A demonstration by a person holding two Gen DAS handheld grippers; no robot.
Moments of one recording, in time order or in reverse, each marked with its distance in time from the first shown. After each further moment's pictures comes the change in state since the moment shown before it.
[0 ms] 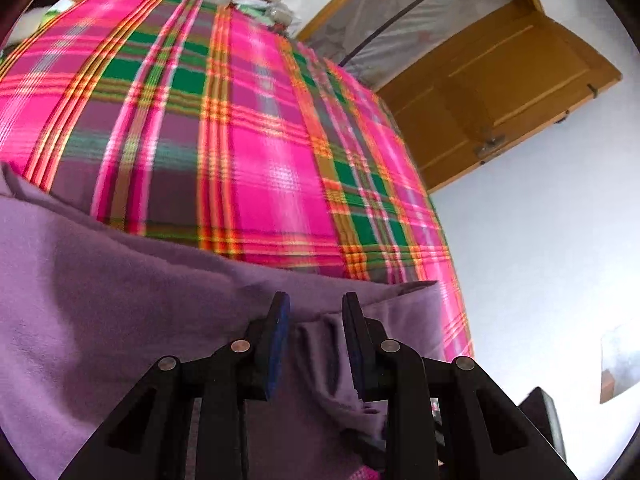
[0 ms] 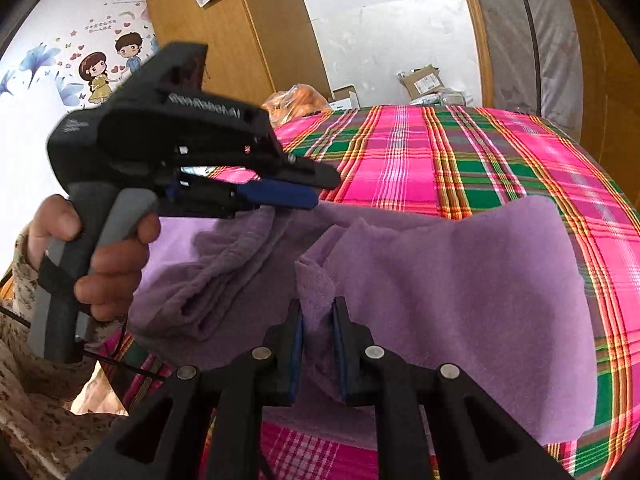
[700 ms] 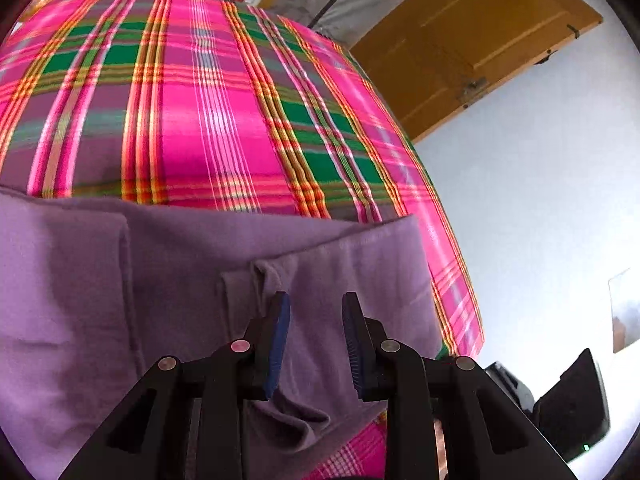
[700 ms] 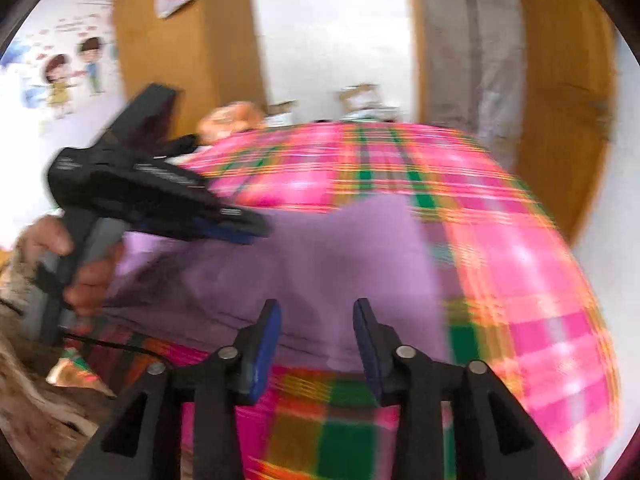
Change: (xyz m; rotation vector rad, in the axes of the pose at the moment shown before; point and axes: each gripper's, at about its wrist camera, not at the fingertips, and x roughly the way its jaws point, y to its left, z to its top) left arm 0.029 -0.030 -0.031 0.109 0.135 -0.003; right arm -0.082 -0.037 -0.027 0.036 -0.051 -0.310
